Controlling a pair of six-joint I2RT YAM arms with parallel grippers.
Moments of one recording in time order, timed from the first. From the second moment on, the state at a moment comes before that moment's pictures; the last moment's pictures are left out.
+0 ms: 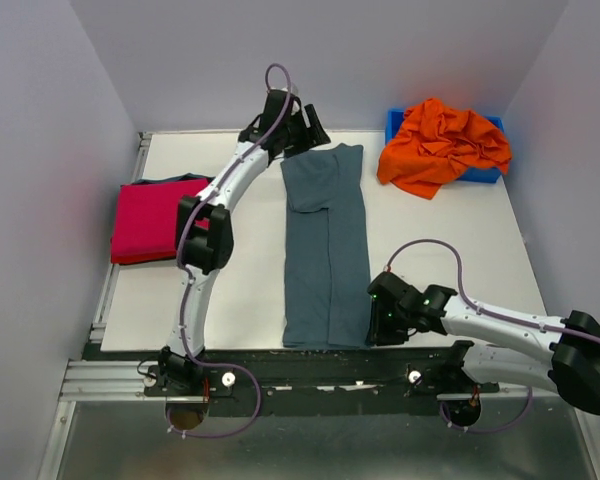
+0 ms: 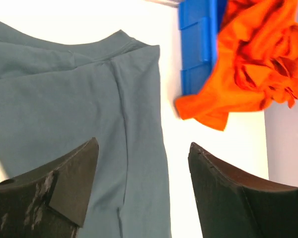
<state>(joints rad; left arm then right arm) -0.39 2.40 2.25 -0.38 0.23 -0.68 0.92 1.08 0.48 -0.62 -0.02 0.98</state>
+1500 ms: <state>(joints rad) -0.95 0.98 0.37 -0.31 0.03 -1.13 0.92 1.10 0.48 -0.58 -0.04 0.91</state>
